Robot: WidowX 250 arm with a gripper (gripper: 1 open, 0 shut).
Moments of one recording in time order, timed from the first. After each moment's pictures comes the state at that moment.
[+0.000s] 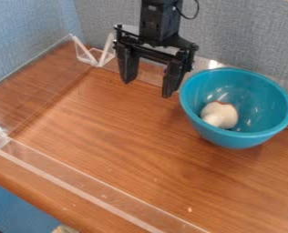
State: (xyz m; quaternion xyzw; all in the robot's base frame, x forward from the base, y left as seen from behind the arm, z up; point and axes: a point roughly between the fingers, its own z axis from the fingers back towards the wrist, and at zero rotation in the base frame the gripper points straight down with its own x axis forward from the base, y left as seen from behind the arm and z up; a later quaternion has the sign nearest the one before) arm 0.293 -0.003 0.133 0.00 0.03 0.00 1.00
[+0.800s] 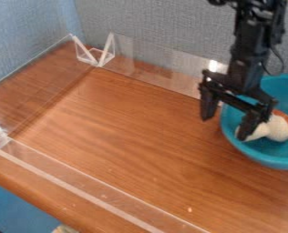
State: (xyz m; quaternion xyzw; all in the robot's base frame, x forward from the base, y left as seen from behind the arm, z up) arm 0.340 -0.104 0.063 -0.01 0.05 -0.14 0.99
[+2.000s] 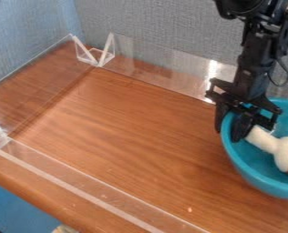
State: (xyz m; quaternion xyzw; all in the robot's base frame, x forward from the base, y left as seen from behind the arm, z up) arm 0.345 -0.101 0.056 0.00 0.06 -0.14 0.99
